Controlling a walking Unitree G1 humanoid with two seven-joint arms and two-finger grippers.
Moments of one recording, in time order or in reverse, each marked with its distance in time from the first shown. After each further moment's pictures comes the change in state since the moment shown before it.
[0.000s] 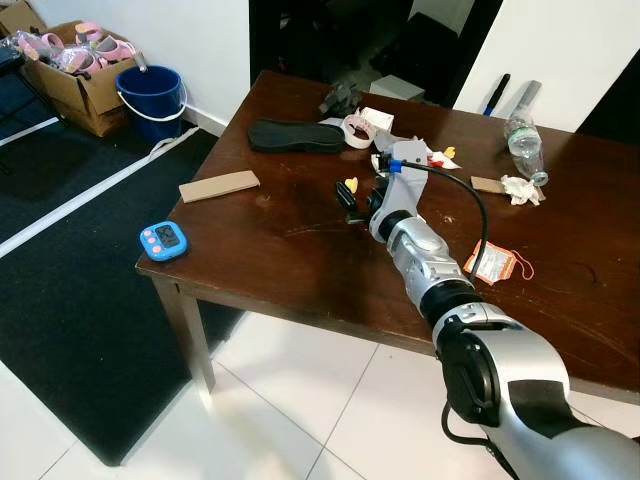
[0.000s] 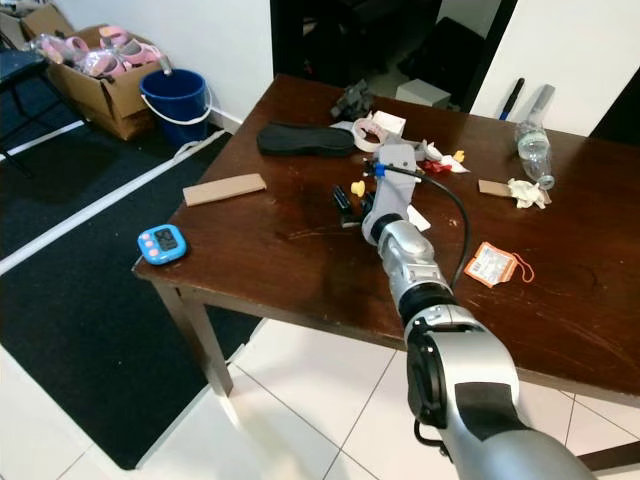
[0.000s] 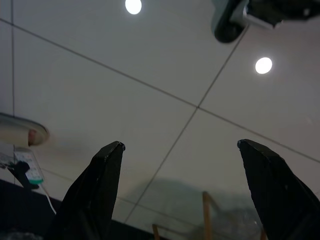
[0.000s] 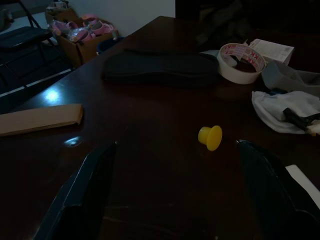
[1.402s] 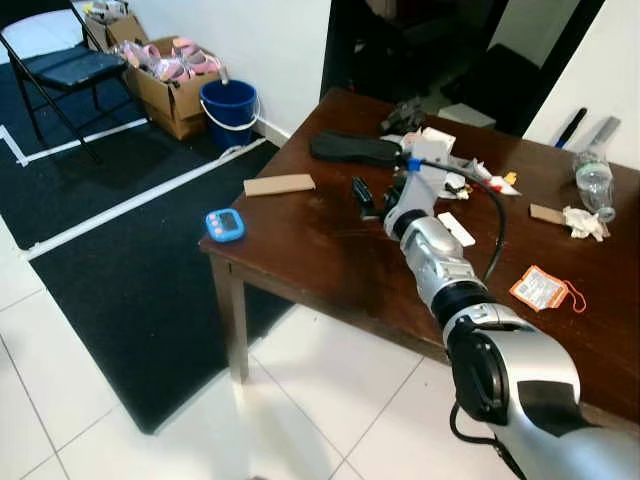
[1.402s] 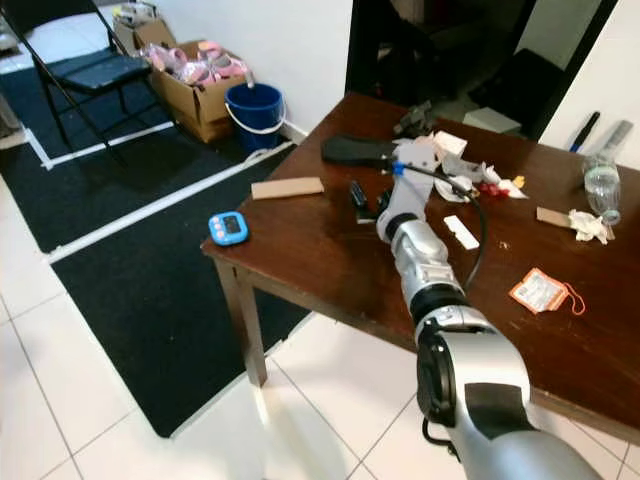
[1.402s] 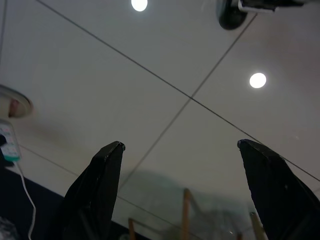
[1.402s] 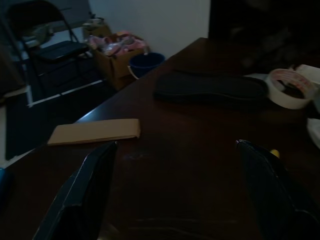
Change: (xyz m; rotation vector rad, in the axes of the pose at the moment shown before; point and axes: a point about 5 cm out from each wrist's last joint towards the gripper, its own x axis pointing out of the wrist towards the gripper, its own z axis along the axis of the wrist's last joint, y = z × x) left arm 0.001 -0.002 0.011 0.046 -0.013 -0.003; right arm -0.004 -0.017 0.003 0.015 -0.028 -0.064
